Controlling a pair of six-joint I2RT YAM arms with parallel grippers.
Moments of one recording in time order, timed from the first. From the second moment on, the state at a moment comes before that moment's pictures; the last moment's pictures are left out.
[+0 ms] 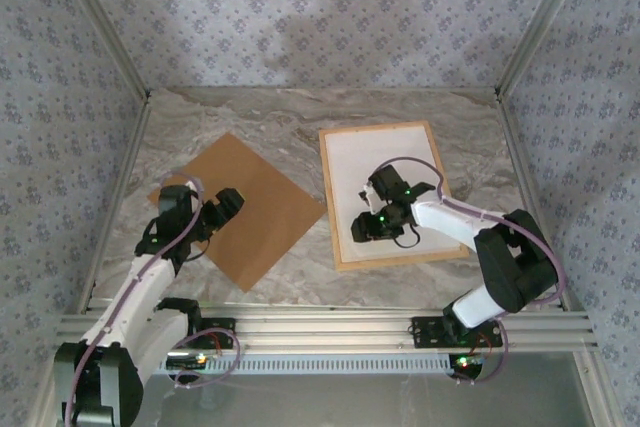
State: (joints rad) left arm -0.12 0.86 0.44 -0.26 0.31 -0.82; right arm 0.55 1.52 0.83 -0.57 -0.31 0.33
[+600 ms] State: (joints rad) left arm -0.13 0.87 0.44 -0.26 0.30 -0.82; right arm 0.54 1.57 0.83 -0.55 -0.36 0.34
